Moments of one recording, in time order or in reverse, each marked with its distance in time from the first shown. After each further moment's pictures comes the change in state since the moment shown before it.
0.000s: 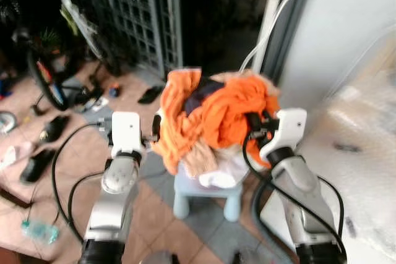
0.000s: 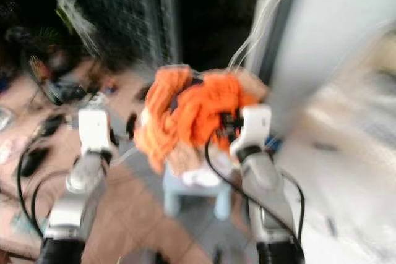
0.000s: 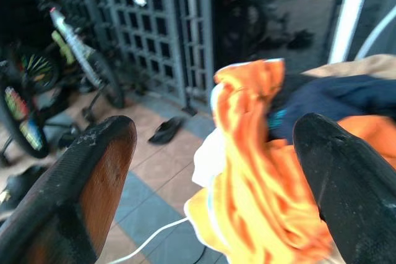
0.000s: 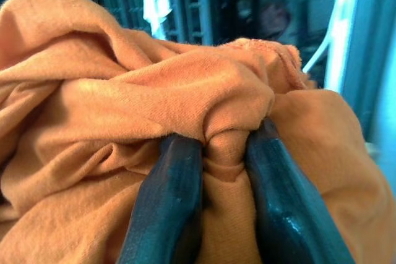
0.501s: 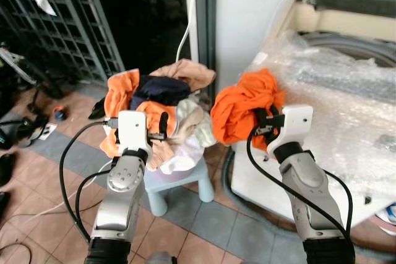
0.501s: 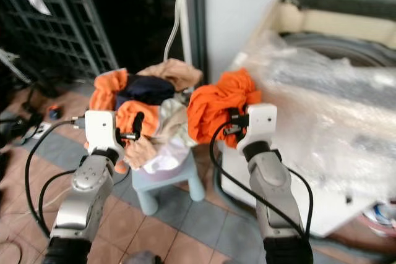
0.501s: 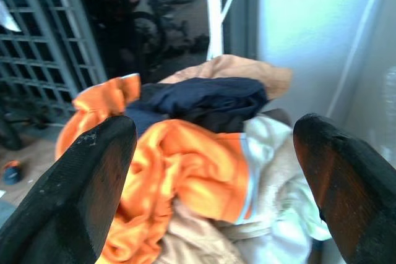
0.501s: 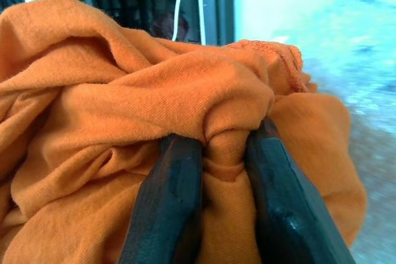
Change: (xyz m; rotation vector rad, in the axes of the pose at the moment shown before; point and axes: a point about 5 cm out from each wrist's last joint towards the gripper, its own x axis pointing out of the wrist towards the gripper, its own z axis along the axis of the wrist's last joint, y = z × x) left arm 0.000 -0.009 0.003 -0.016 -0.025 -0.044; right arm 0.002 -0.006 0.002 -0.060 -0.009 -0.021
